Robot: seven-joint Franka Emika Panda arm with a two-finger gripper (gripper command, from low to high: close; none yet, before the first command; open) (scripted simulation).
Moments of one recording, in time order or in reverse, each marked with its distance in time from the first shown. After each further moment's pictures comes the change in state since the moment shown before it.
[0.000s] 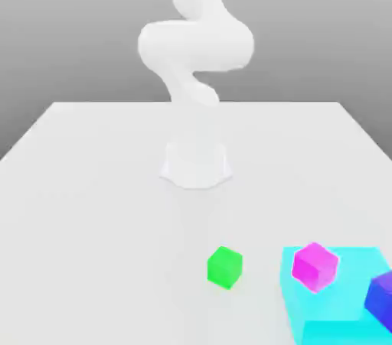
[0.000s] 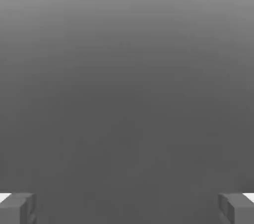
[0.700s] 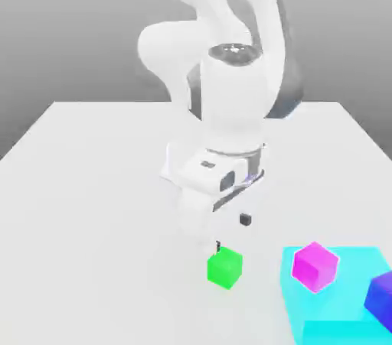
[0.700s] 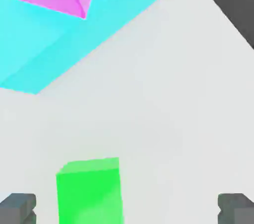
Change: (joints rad) arm 0.216 0.782 -0.080 -0.484 0.032 0.551 -0.776
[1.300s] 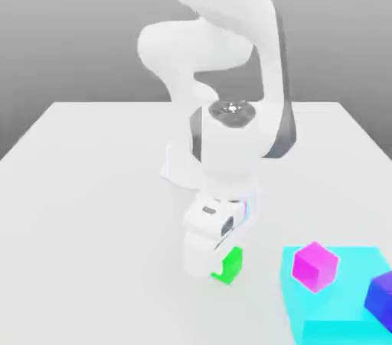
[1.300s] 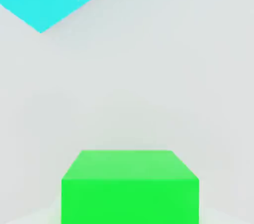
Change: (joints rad) arm -0.041 0.067 0.042 0.005 0.006 0.052 -0.014
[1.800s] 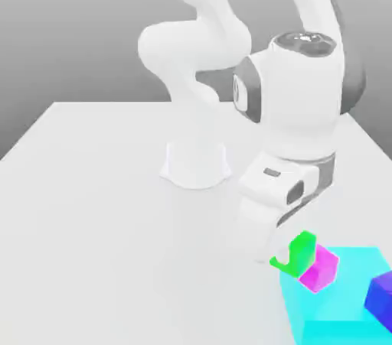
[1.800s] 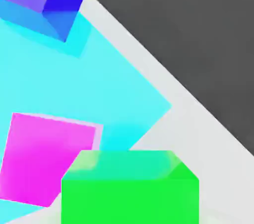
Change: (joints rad) arm 0.122 -0.037 0.061 0.413 0.052 -0.375 0.385
